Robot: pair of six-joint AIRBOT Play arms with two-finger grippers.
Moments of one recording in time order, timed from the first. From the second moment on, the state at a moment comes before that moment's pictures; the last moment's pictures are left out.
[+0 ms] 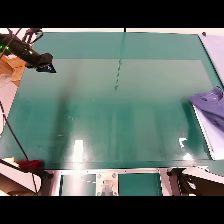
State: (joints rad) left arm 0.10 -1.75 2.00 1.13 -1.63 -1.36; right arm -1.13 -1.29 1.36 -1.53 1.63 1.76
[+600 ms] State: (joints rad) left arm 0.10 -1.73 2.01 1.10 -1.59 -1.38; right arm -1.05 -1.28 1.20 -1.65 1.50 1.77
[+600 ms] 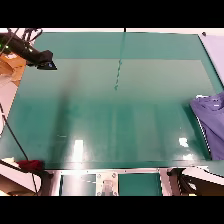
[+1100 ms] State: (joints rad) left arm 0.05 -1.46 1.74 1.14 -1.52 -1.45; right arm -0.45 -1.28 1.34 -1.42 1.44 1.74
